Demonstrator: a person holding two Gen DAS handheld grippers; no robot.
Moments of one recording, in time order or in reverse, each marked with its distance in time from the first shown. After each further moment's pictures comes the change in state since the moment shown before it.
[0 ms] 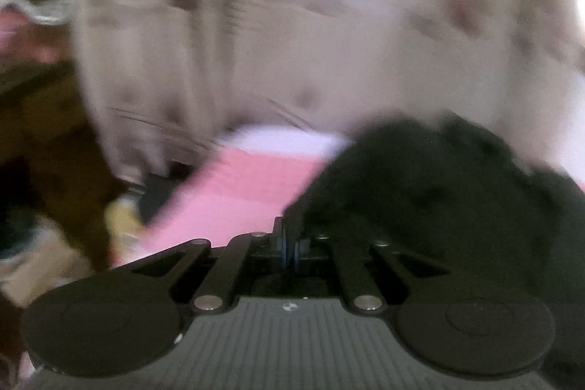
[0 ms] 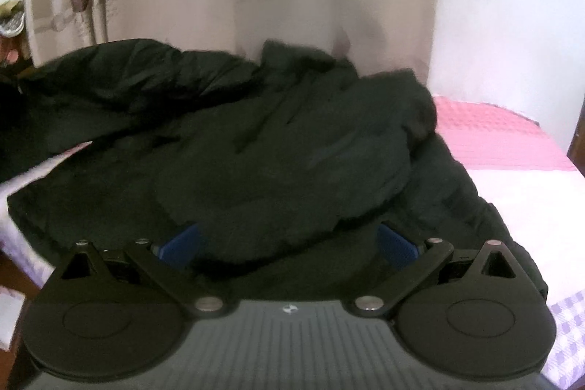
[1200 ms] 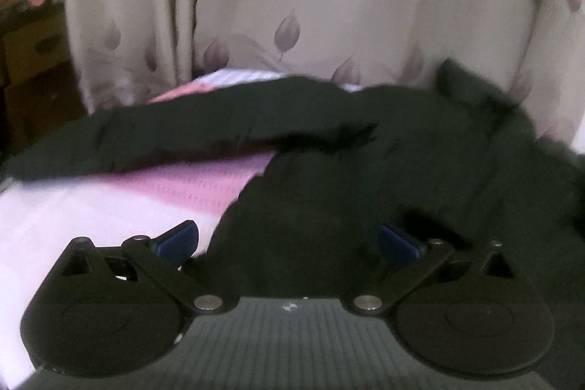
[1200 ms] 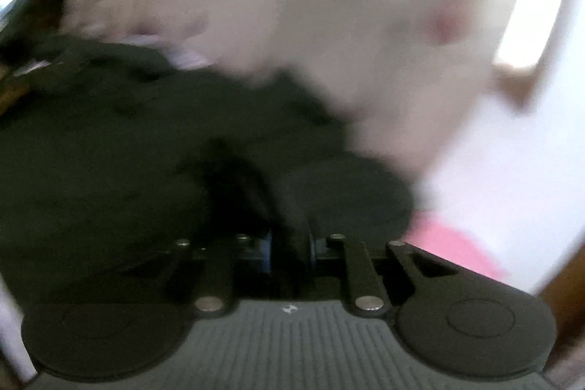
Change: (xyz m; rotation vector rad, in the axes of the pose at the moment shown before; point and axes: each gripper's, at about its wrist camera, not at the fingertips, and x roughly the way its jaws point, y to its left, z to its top) left arm 0.085 -0.104 -0.115 -0.067 0.054 0.002; right arm 0.031 -0.025 0.035 -0.480 -0.154 -0.188
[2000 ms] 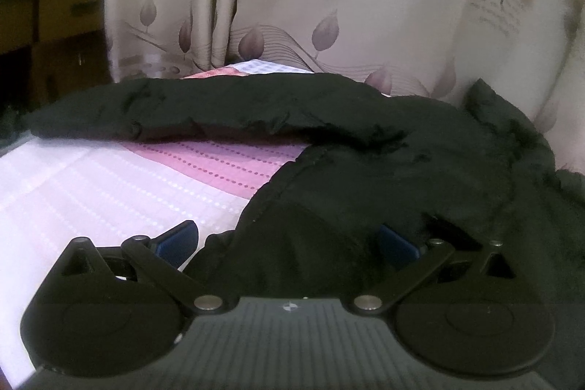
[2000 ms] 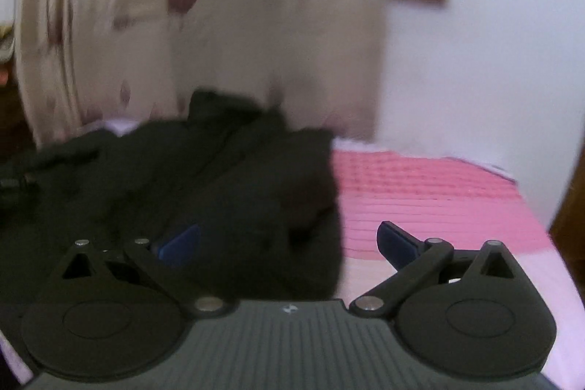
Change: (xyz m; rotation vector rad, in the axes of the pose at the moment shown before) left arm -0.003 0.015 -0.009 -0.137 -0.011 0.038; right arm 0.044 -0.147 -0.061 0.405 0.047 0.208
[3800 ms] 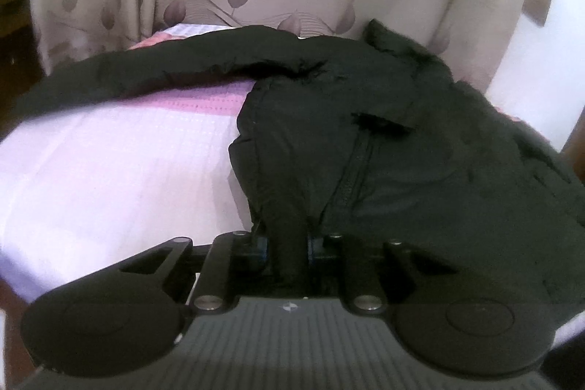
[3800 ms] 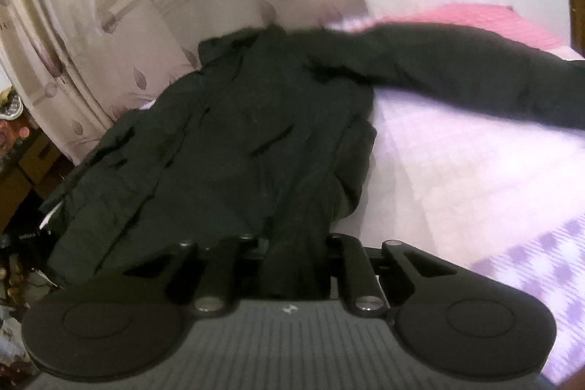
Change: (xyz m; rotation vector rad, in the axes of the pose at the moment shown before) left arm -0.082 0.067 -0.031 0.194 0.163 -0.320; right arm -0.072 0.006 -0.095 0.403 0.178 0.157
